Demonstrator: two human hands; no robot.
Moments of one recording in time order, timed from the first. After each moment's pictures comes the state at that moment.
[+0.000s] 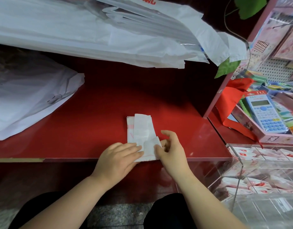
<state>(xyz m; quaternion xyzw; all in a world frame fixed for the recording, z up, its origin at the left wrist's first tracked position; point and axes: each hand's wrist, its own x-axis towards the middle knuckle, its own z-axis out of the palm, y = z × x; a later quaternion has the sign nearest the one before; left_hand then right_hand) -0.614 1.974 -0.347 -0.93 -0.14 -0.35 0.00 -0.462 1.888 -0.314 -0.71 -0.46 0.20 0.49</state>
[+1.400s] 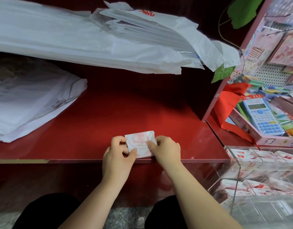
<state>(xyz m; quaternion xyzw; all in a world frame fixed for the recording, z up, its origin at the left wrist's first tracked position) -0.595 1.945 -0.327 -0.70 -0.45 -0.44 -0.32 -0.468 1.911 -0.299 -0.84 -0.47 0.10 0.26</state>
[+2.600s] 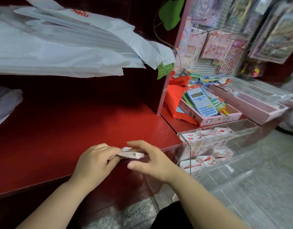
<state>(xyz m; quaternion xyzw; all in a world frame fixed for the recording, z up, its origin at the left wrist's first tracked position) -0.575 1.957 -0.308 -0.92 -0.13 -0.35 -0.16 -0.450 1.824 -0.271 -0.71 -0.54 0.25 0.39</state>
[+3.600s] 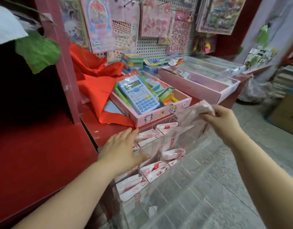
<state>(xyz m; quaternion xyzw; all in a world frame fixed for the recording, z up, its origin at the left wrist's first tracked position) -0.289 1.833 -0.299 -0.98 -0.13 -0.01 -0.12 -0.147 1.630 -0.243 -0.85 -0.22 -0.07 0.48</state>
